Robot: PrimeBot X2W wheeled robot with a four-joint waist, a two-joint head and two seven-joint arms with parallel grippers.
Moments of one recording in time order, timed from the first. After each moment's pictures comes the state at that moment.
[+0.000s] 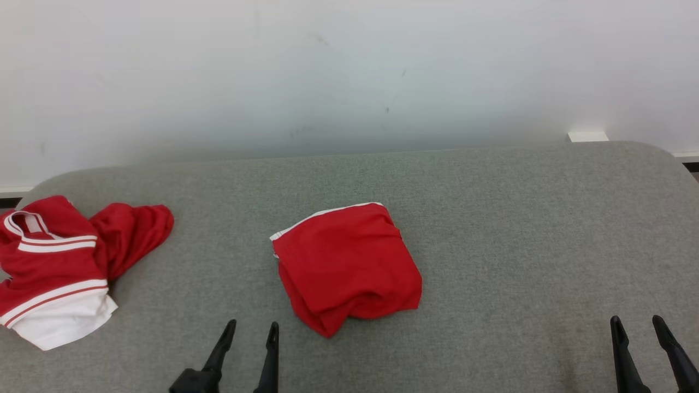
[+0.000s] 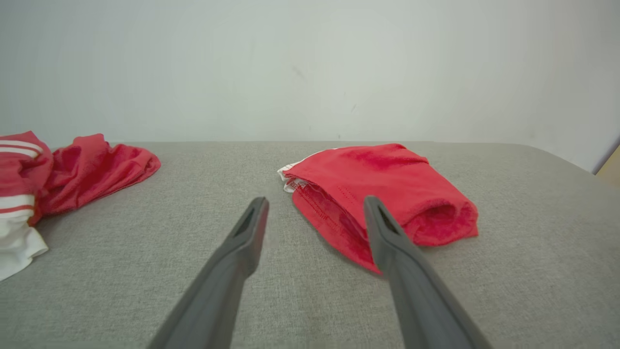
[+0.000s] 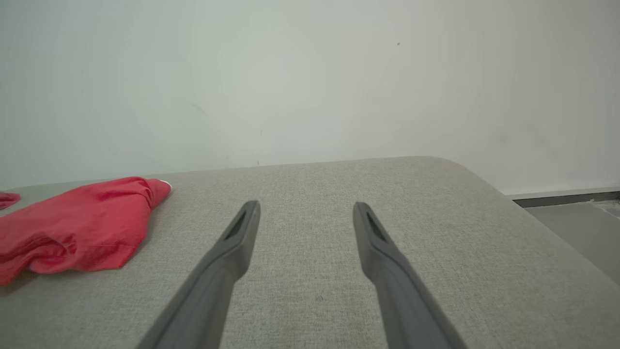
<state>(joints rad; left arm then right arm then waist) 0.00 0.06 -0.21 0.19 -0.12 0.08 -0.26 0.04 -0.21 0.02 0.20 0.40 0.13 -0.26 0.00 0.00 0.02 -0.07</state>
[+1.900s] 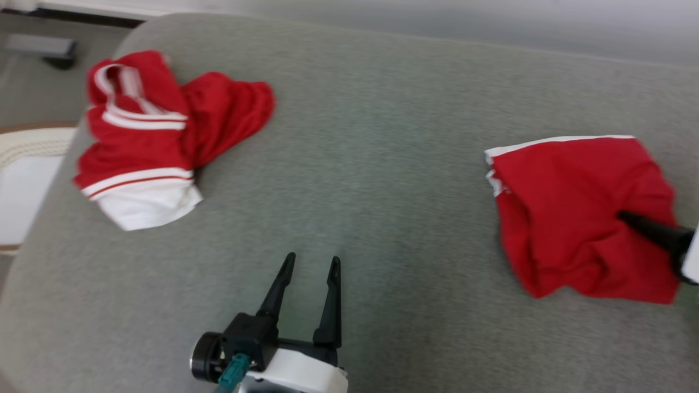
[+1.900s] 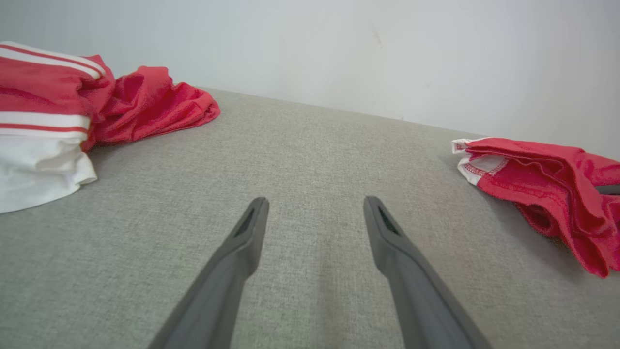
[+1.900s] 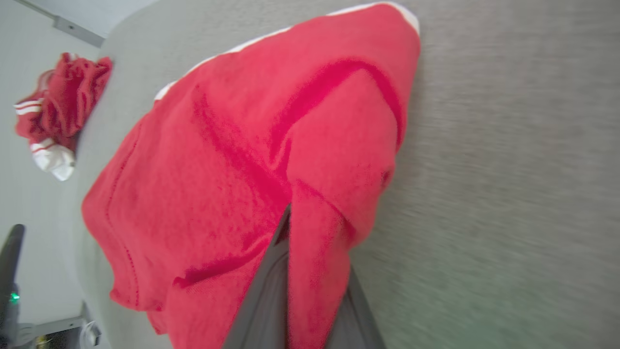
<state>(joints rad) -0.18 0.05 -0.46 0.09 -0.26 0.26 -0.26 -0.54 -0.57 0.26 0.29 1.18 0.13 0.76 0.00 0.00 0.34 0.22</state>
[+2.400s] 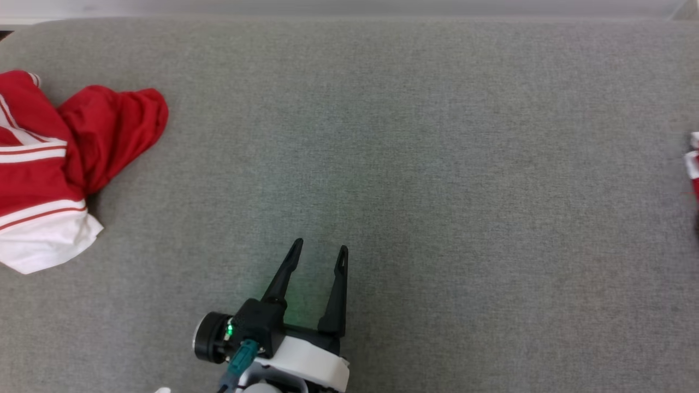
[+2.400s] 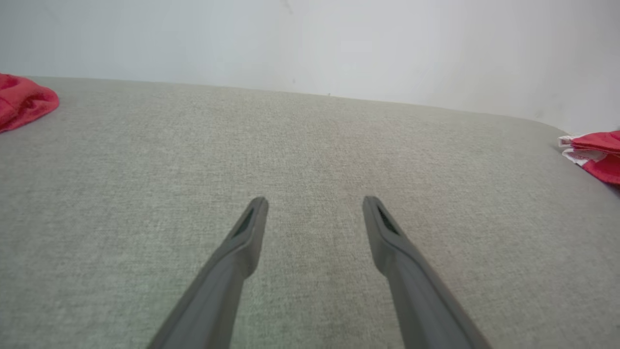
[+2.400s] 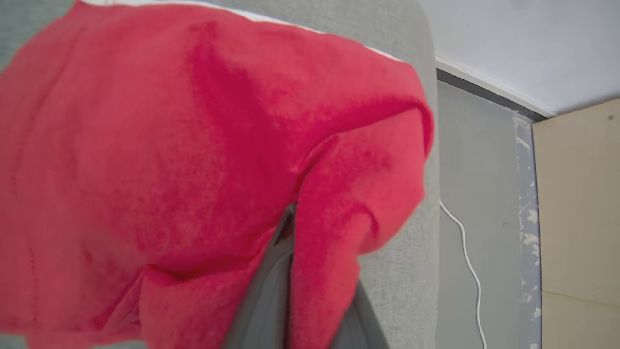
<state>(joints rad) -0.24 0.05 -0.46 0.14 -0.20 0.22 -0.26 -0.59 -0.91 0.36 0.53 0.71 0.13 0.47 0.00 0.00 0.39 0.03</state>
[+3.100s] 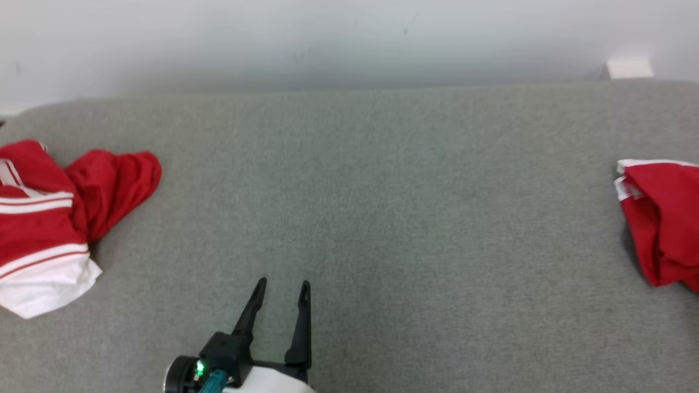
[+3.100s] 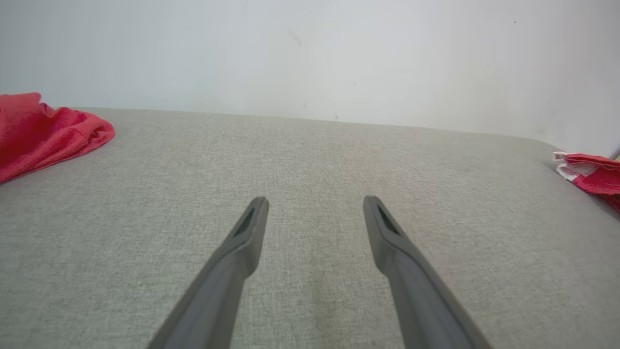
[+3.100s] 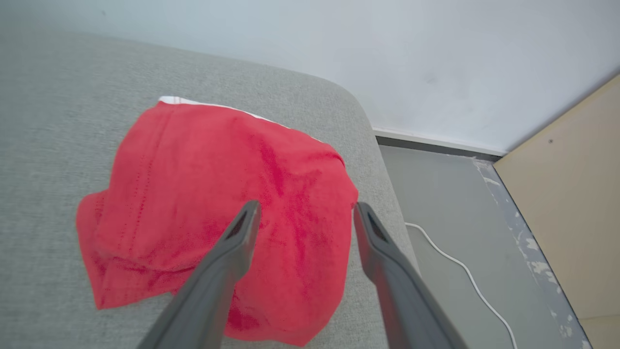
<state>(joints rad) -0.12 0.05 -0.35 0.16 -0.19 0.18 -0.26 -0.49 -0.69 0.25 0.71 0.58 0.13 0.04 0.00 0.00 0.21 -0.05</state>
